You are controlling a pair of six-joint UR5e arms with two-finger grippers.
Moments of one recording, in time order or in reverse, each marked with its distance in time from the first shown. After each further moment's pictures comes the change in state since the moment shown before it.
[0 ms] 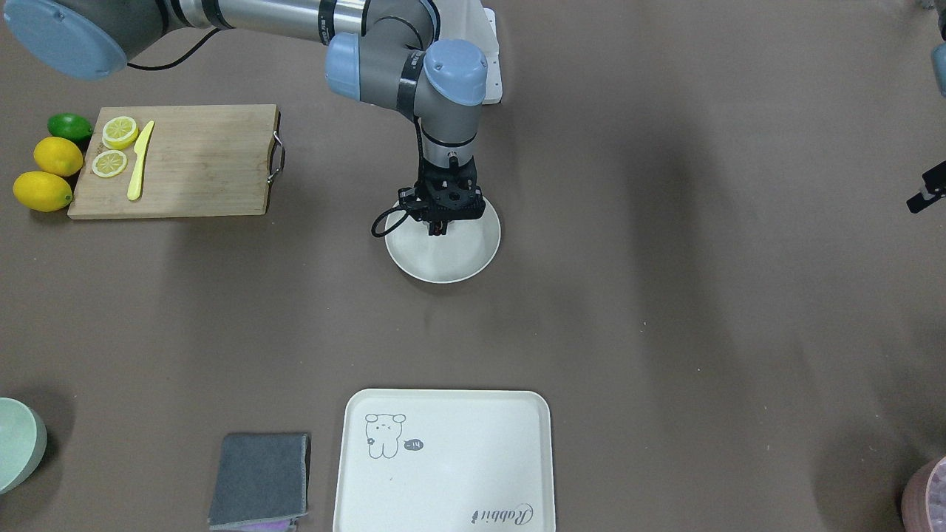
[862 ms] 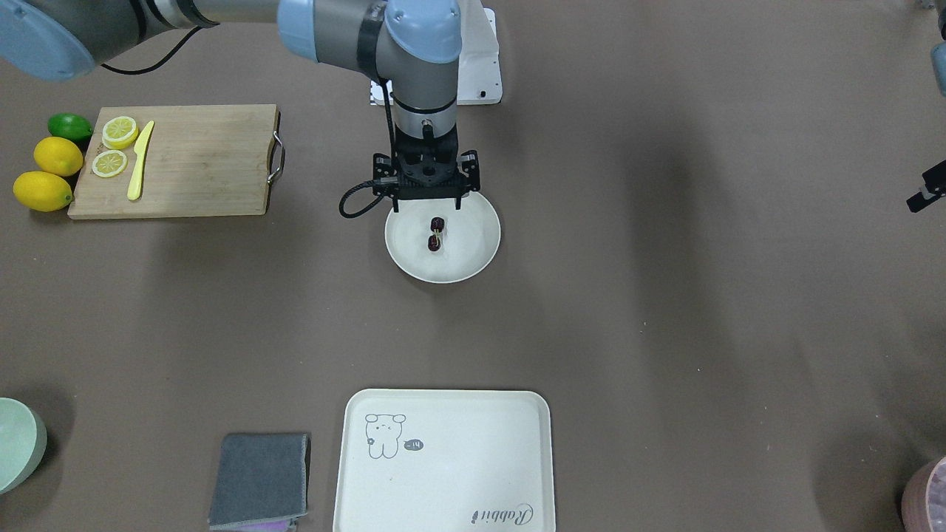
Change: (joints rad) left arm -0.001 0.010 -0.007 -0.001 0.000 0.002; right arm 0.141 -0.053 0.290 -0.175 0.172 -0.041
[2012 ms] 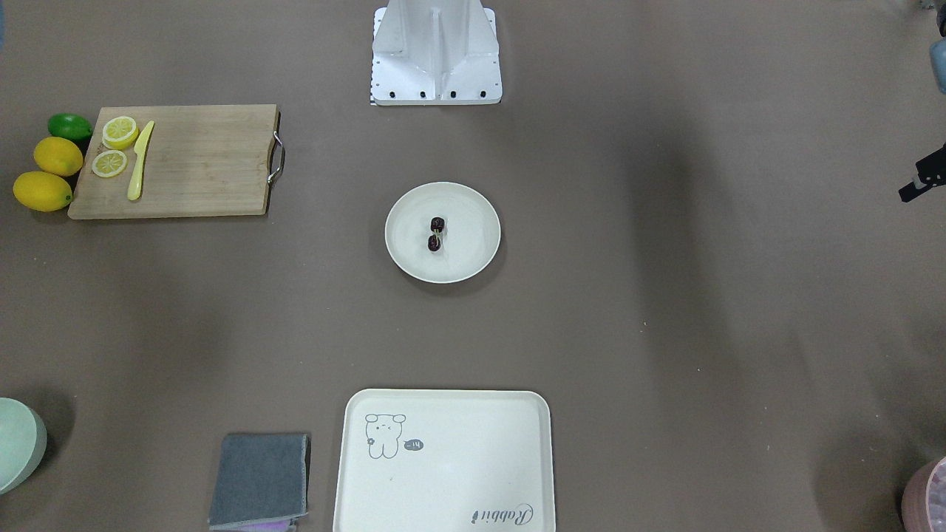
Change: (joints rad) left arm 0.002 0.013 -0.015 0.018 -0.051 0.084; right arm 0.766 -0.646 0.174 -0.086 0.326 -1.047
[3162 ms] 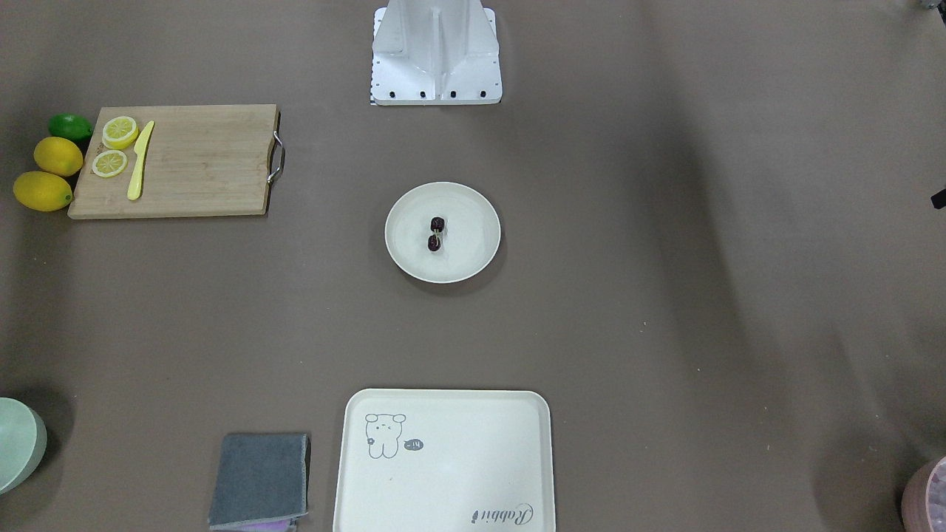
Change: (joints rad) left arm -0.077 -0.018 0.134 0.005 0.045 0.138; right arm 0.253 -0.150 -0.089 0.003 0.274 -0.358
